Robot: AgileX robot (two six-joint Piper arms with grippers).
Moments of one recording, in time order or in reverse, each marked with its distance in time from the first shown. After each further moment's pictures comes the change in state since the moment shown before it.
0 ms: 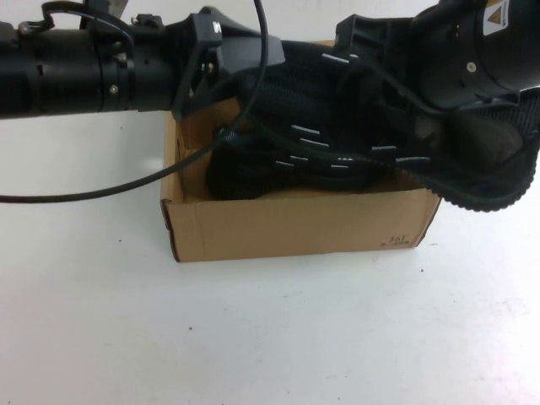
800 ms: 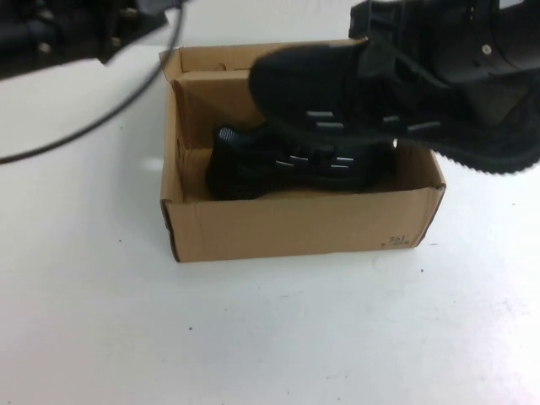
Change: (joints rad) right arm -0.086 0.010 0.007 0.106 -0.098 -0.232; left arm 0.150 -0.026 0.000 -0.133 -0.125 0.142
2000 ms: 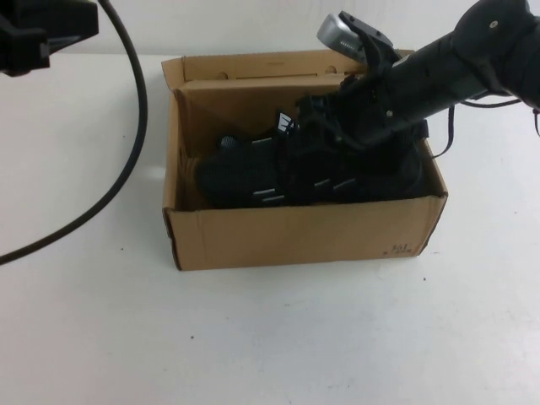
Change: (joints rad) right arm -0.178 0.498 -0.154 0.669 0.139 -0.719; left arm 0.133 -0.324 0.000 0.512 0.185 0.074
